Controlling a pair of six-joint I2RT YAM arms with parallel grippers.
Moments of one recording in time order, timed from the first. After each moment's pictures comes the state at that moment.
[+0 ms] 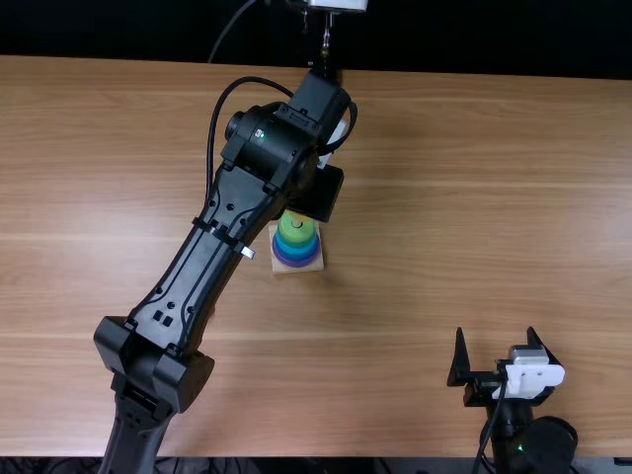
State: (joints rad) left arm -0.54 2.25 2.52 -1.48 0.03 -0.20; right arm -0.02 0.01 0.07 -0.23 -0.01 -0.12
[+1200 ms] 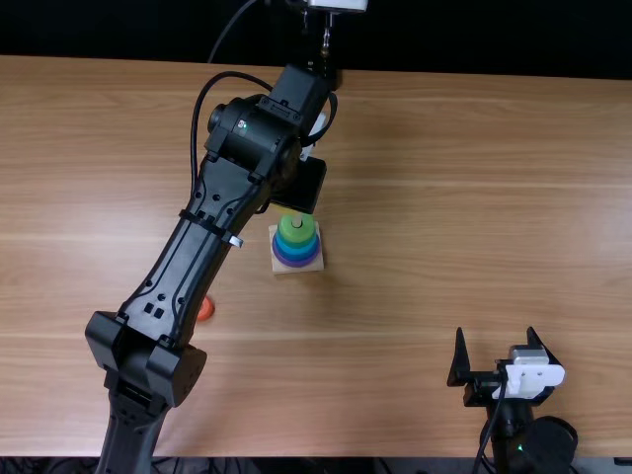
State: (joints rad) left arm -0.48 2.25 2.50 -1.48 0.02 -0.20; right arm -0.02 0.01 0.07 -0.23 -0.01 -0.12
